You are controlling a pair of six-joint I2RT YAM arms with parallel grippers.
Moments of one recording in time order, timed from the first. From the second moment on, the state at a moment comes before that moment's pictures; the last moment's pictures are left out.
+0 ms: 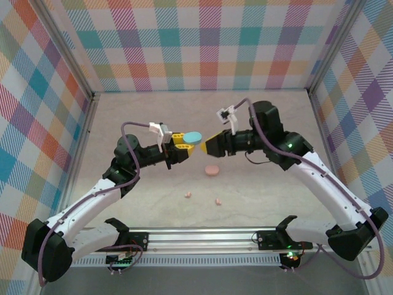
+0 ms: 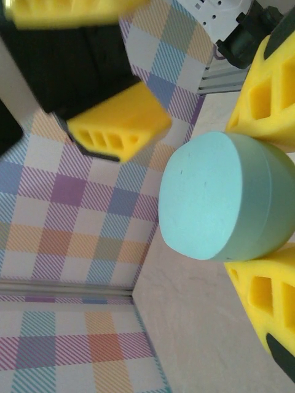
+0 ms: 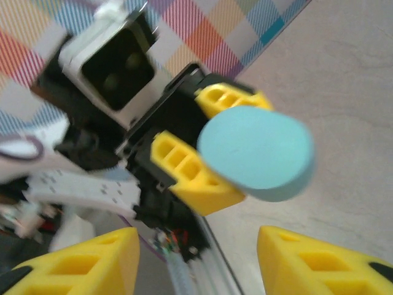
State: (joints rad) left arm -0.53 1.02 0.69 0.37 0.67 -0.22; right arm 0.69 1.20 1.35 -0.65 -0.65 0.33
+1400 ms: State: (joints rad) left arm -0.53 0.99 0.68 0.33 0.68 -0.24; right arm 0.72 1.37 1.55 -0.84 -0.45 0.08
